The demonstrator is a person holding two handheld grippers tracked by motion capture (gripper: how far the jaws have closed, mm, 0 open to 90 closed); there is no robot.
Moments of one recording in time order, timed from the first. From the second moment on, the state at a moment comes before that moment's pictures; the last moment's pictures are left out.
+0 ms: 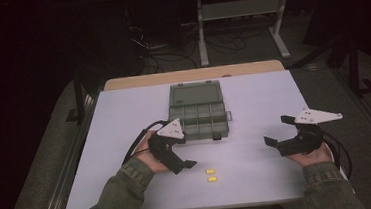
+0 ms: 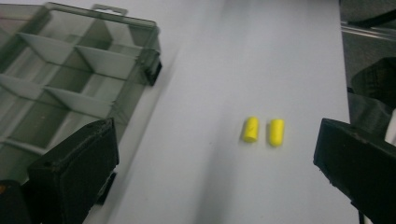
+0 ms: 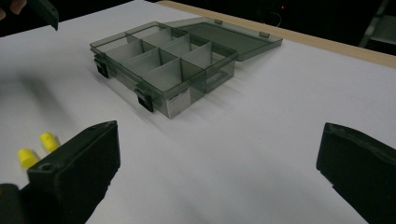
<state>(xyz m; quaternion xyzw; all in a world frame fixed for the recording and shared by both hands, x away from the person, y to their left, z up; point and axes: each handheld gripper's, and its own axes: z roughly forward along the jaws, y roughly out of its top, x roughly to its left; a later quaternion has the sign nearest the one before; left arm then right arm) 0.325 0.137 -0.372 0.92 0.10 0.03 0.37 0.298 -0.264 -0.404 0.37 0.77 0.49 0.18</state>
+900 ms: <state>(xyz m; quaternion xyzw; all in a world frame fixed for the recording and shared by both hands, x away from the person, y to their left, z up) 0.322 0.087 -0.417 0.95 0.05 -0.02 0.32 0.300 -0.261 -0.407 0.36 0.78 0.48 0.18</state>
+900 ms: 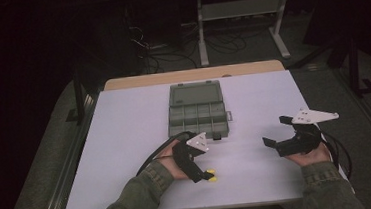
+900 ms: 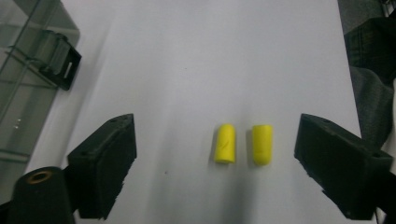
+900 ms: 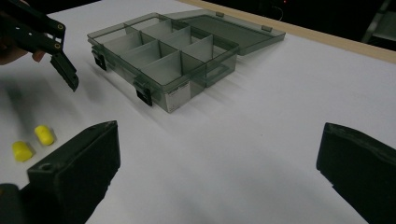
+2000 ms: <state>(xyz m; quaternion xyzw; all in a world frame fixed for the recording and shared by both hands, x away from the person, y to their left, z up) 0.323 0.080 -0.424 0.96 0.02 -0.04 0.28 0.302 -0.260 -0.408 0.36 0.78 0.47 0.18</state>
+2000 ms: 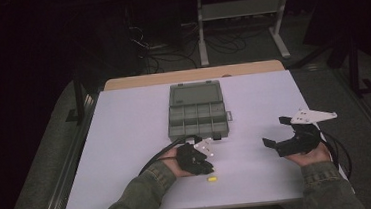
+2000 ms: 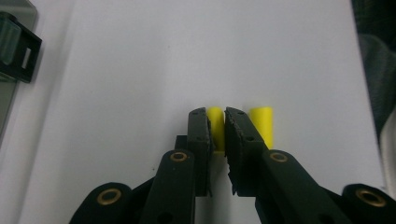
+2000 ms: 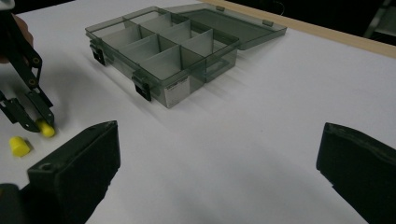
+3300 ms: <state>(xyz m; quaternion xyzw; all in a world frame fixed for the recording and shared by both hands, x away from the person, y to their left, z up) 0.426 0.167 -0.331 0.91 0.15 0.07 0.39 0.302 -0.259 -0.409 0.36 0.78 0.47 0.17</state>
